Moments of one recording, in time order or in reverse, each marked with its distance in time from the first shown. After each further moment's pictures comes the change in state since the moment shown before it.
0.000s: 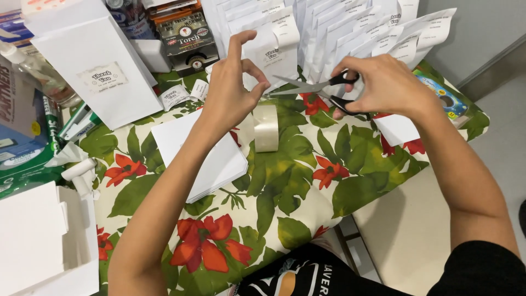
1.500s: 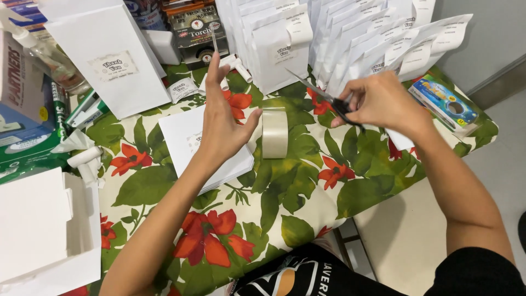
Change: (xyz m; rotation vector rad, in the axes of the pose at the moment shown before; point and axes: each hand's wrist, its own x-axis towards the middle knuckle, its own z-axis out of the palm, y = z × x) left_hand -0.066 -0.022 0.004 -0.037 0.249 -0.010; right_hand 0.001 -0.001 0.033 0.159 0.000 -0.026
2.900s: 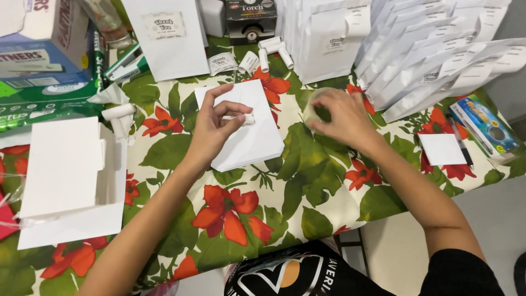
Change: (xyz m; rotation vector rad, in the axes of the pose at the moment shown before) left_hand -0.068 -0.027 -0.070 -0.529 0.012 -0.592; right_hand 0.041 -0.054 0.104 -0.126 -0.007 -0.263
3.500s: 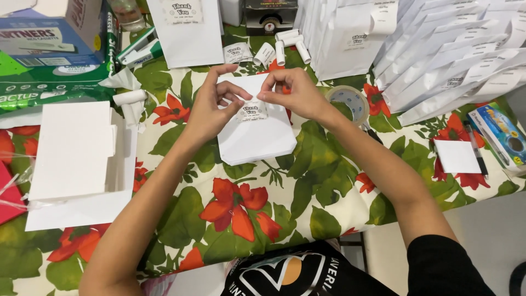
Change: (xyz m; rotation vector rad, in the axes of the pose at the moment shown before) left_hand 0.019 -0.003 -0.036 0.307 -0.042 0.112; right_hand 0.078 -0.080 0.013 0.896 -0.057 -0.251
